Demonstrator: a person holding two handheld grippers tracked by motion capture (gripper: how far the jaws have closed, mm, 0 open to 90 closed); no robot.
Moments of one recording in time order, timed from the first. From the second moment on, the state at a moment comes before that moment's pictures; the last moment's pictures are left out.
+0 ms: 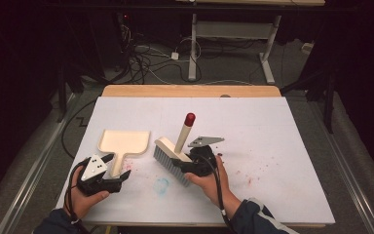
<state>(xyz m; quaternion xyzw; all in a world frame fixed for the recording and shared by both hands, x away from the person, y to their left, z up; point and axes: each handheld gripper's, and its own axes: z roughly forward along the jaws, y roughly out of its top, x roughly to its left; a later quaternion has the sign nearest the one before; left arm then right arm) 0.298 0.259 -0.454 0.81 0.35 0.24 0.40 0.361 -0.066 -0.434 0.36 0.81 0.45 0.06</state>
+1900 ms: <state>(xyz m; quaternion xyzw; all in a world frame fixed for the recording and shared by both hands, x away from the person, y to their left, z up) 0.297 0.251 -0.456 0.83 0.33 0.24 0.38 0.356 -0.131 -0.435 0.33 0.83 0.33 0.30</state>
